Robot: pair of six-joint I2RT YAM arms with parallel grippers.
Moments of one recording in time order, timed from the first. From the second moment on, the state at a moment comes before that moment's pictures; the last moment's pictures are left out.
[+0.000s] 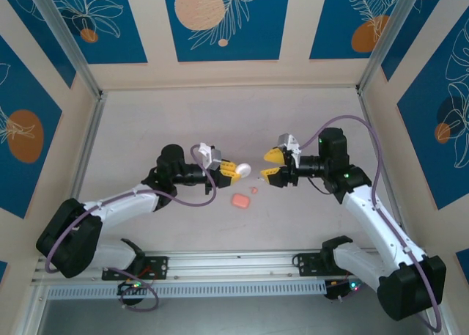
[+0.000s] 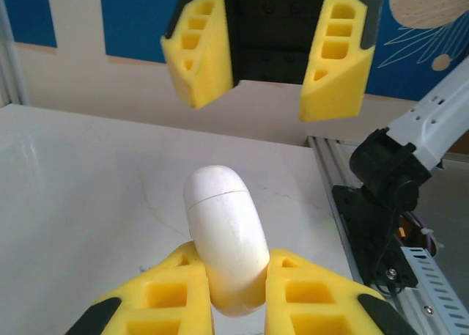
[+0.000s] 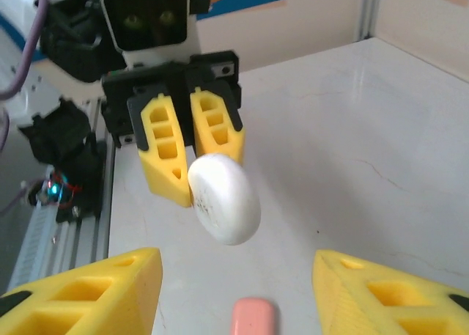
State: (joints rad) left arm -0.63 1.32 0.61 0.61 0.85 -0.03; right arm 0.29 0.98 0.81 -0.38 -1.00 -0.37
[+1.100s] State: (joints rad) left arm -0.63 1.32 0.62 0.59 0.90 0.02; right arm 0.43 1.27 1.06 -0.70 -1.03 -0.77
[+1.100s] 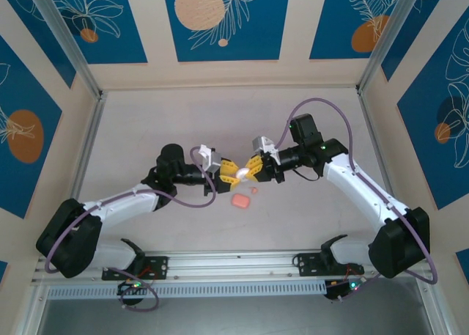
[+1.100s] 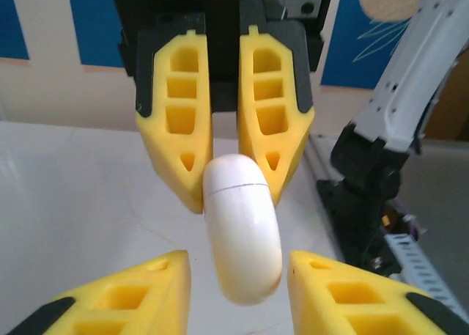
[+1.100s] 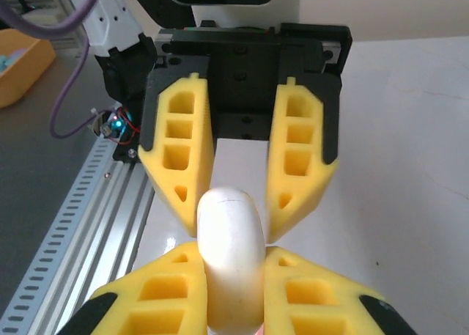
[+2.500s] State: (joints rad) left arm -0.64 1.25 0.71 0.09 0.78 0.34; right arm 0.62 1.31 1.13 -0.73 -0.73 -0.91
